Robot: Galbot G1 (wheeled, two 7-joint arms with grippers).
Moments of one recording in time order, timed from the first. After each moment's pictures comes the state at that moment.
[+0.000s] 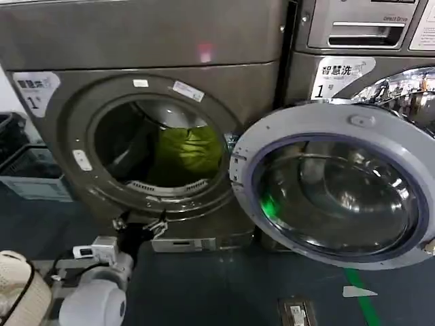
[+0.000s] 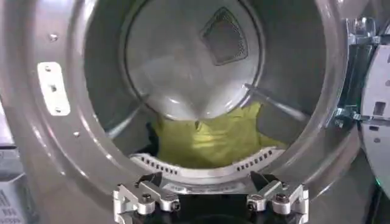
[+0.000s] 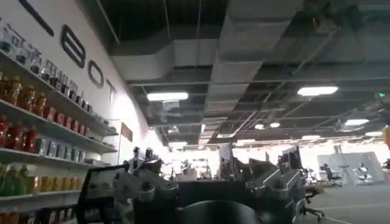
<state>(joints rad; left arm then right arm) 1.30 -1.50 -0.56 -2.26 0.02 0.74 0.10 -1.59 1.10 2.32 1.57 0.50 -0.11 0.08</state>
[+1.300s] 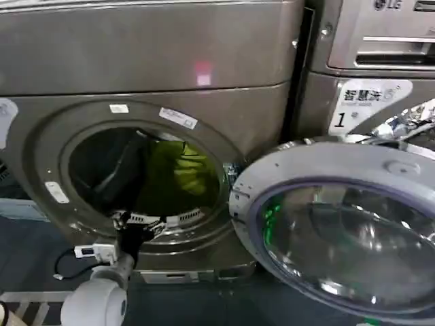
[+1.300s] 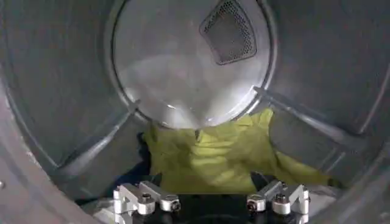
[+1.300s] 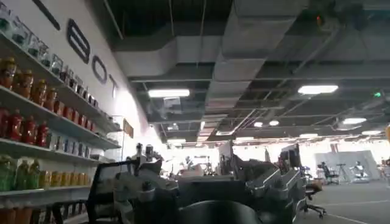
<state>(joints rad) 1.29 -1.50 -0.57 -2.24 0.03 0.74 0.10 -1.61 1.11 2.34 1.56 0.50 -0.10 0.08</state>
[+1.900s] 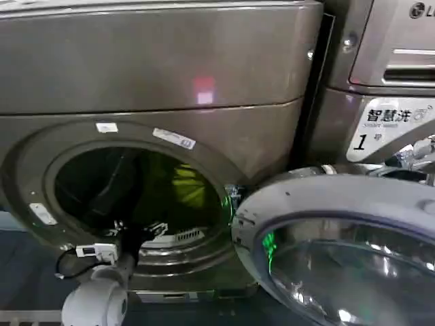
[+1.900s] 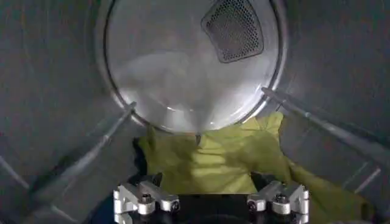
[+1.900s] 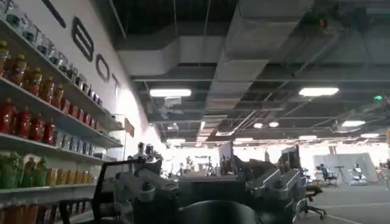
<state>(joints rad) 1.26 -1.50 -0.55 -2.21 0.05 0.74 0.10 -1.62 1.12 2.32 1.56 0.49 -0.08 0.08</state>
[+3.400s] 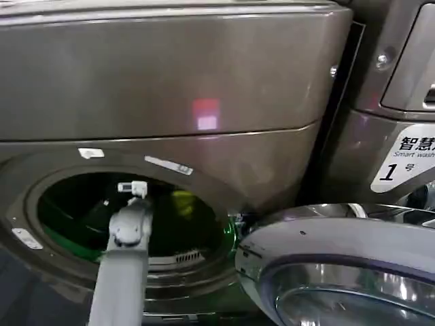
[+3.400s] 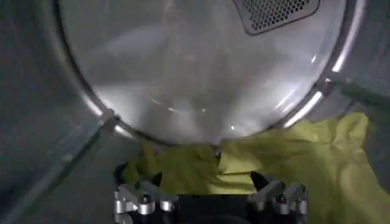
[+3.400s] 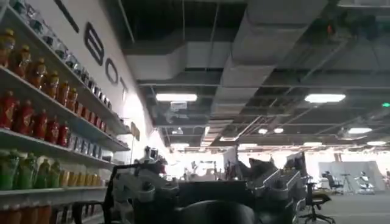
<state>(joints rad) 0.48 -1.50 -0.53 -1.19 0.37 0.53 0.29 -1.62 1.12 2.31 1.58 0.49 -0.07 0.08</state>
